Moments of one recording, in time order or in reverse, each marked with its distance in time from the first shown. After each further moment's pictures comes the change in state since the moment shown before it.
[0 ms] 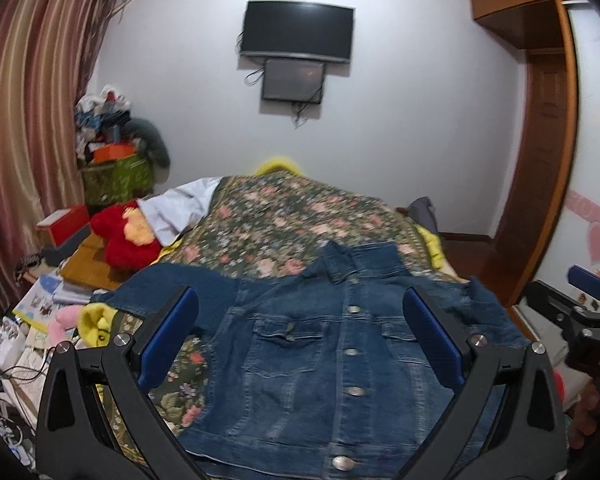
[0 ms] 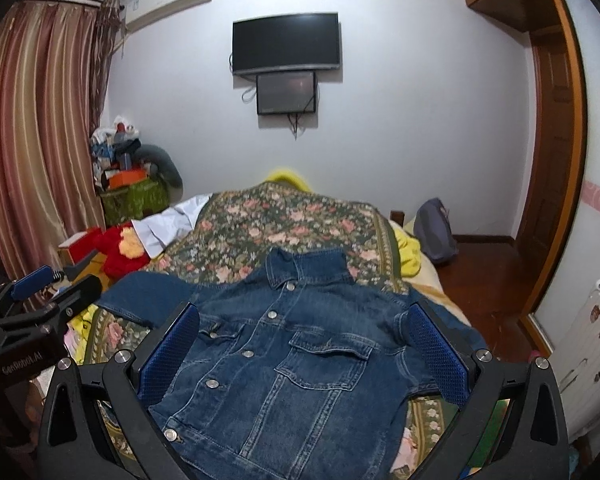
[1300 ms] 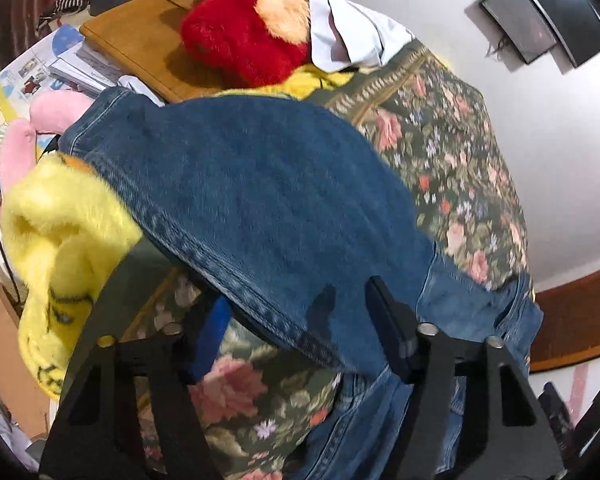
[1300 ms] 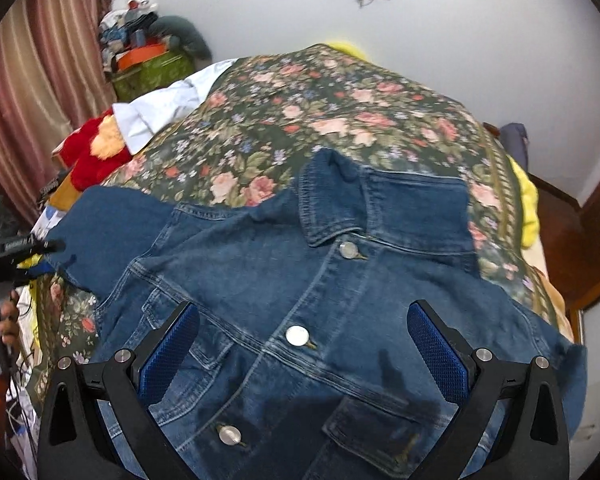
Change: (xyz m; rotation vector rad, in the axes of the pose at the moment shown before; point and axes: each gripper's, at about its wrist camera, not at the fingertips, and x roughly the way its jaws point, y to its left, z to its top) left arm 0.286 0.288 -0.075 -0.696 0.540 0.118; right arm 0.338 0.049 0.002 -0.140 0.470 0.176
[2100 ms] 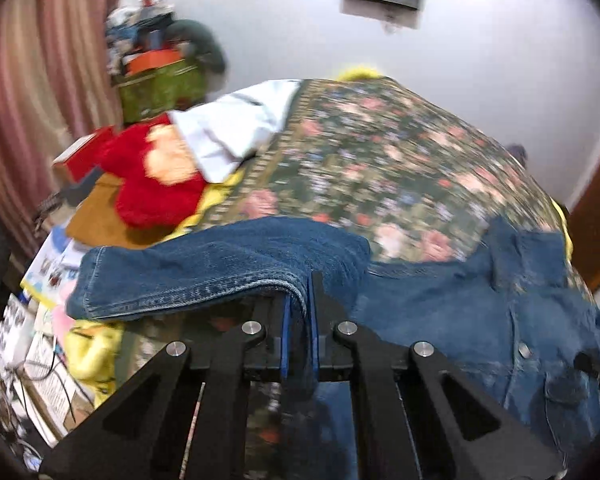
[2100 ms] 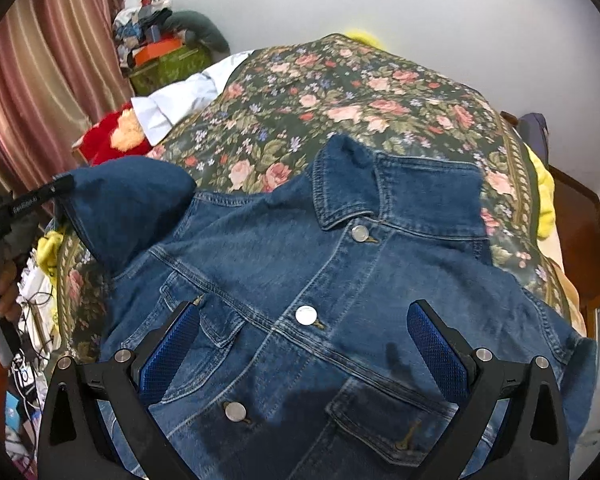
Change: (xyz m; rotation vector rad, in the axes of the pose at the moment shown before) left arm -0.048 -0.171 -0.054 0.582 -0.264 0.176; right arm -0.014 -0.016 -0.010 0.011 0.028 0.087
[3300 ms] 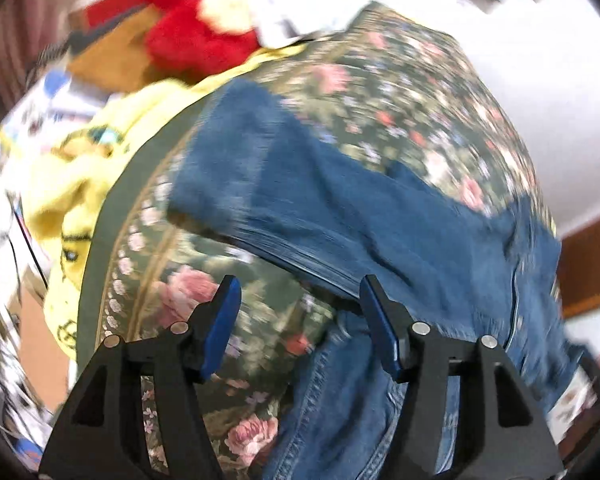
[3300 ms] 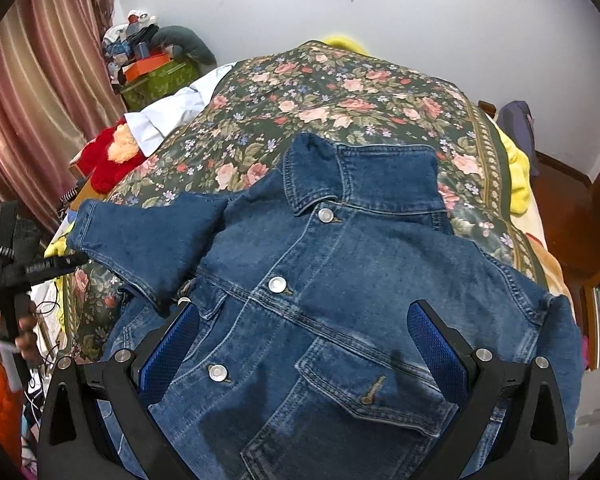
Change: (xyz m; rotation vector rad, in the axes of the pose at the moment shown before) left arm 0.037 0.100 -0.072 -0.413 0.320 -0.119; right arm -0.033 -0.024 -0.024 0.048 -0.016 0.001
